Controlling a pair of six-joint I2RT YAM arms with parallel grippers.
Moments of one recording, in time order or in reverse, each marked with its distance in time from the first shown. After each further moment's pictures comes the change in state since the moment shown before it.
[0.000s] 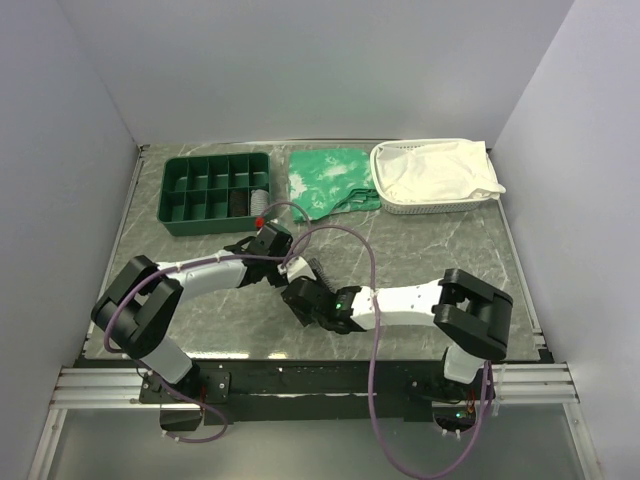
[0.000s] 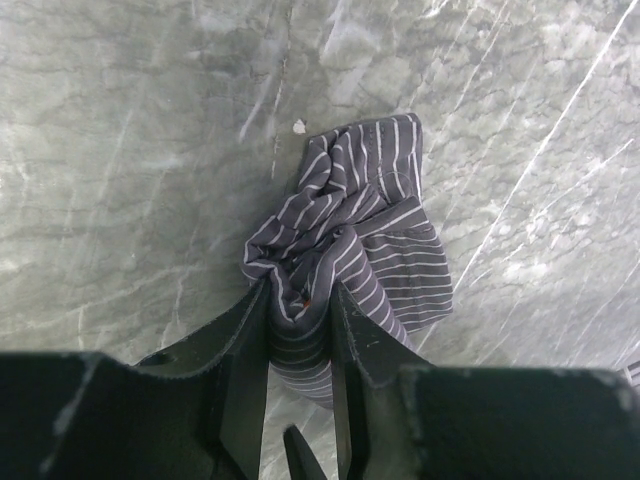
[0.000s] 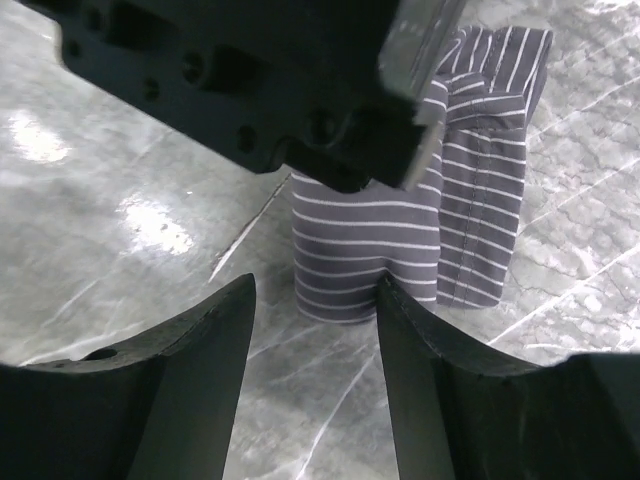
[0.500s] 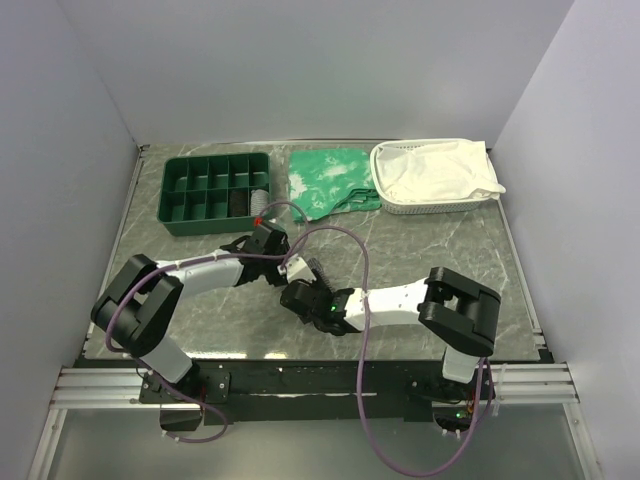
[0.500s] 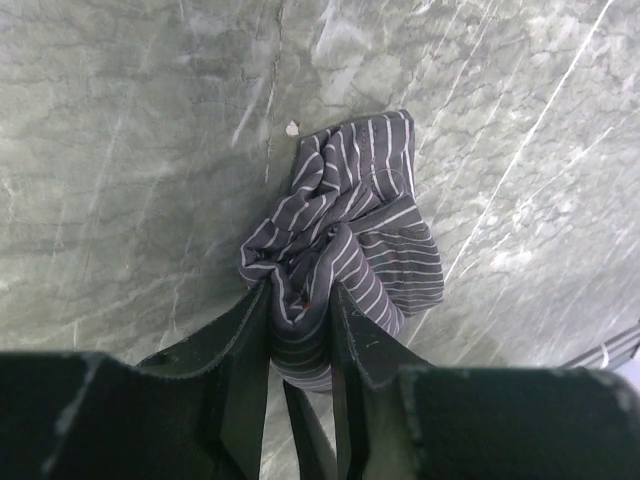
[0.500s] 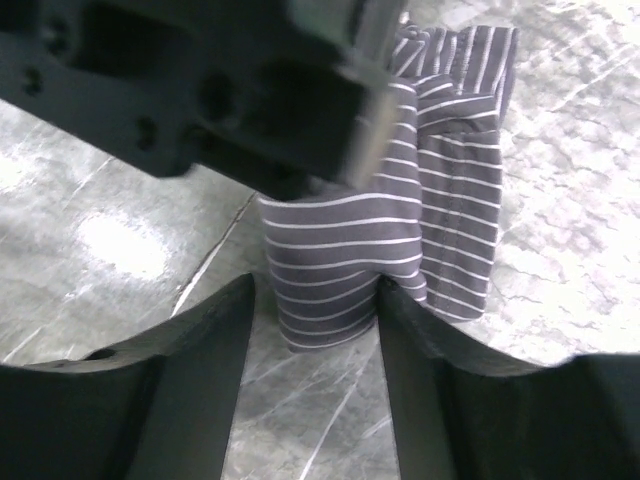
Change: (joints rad) left arm 0.036 0.005 -0.017 0.041 0.074 0.018; right arm 0.000 0.076 -0.001 0.049 0.088 0.006
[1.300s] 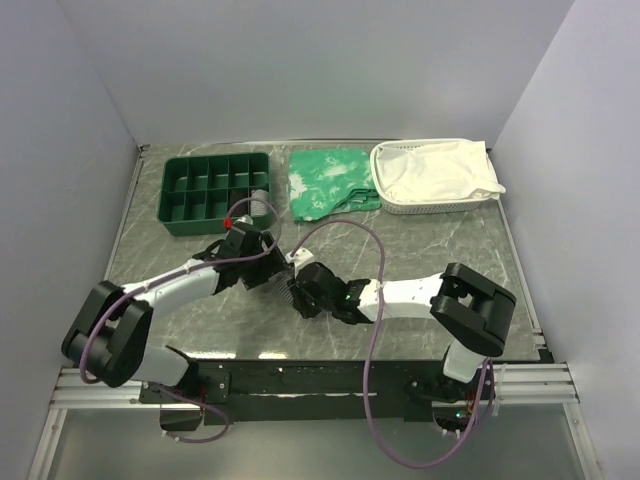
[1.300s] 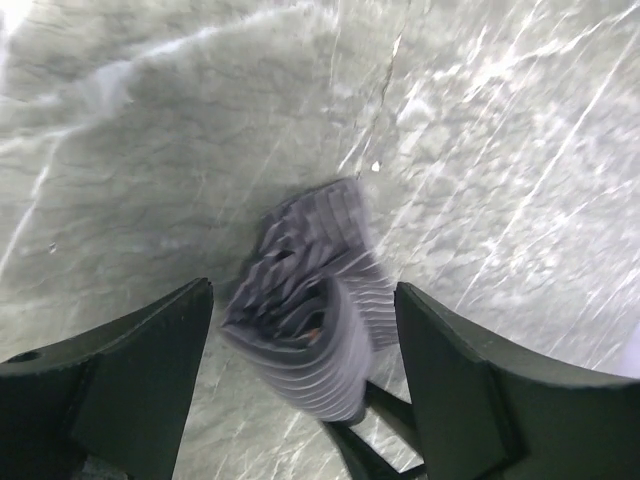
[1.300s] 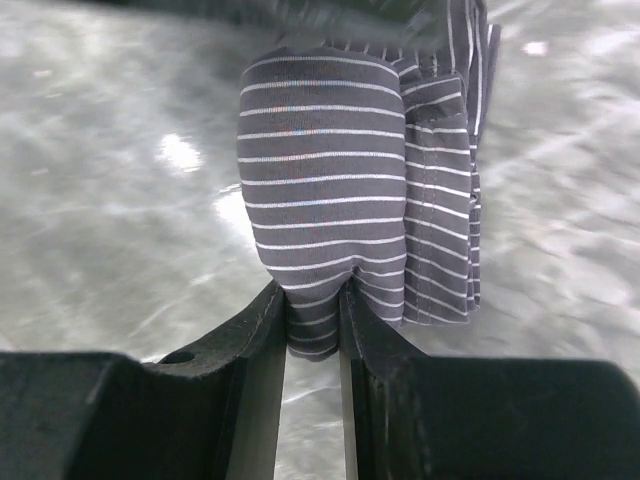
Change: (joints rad) left arm 0.113 -0.179 -0.107 -0.031 -0.054 -0.030; right arm -0.097 -0.066 -0.075 0.159 -0.354 0.035
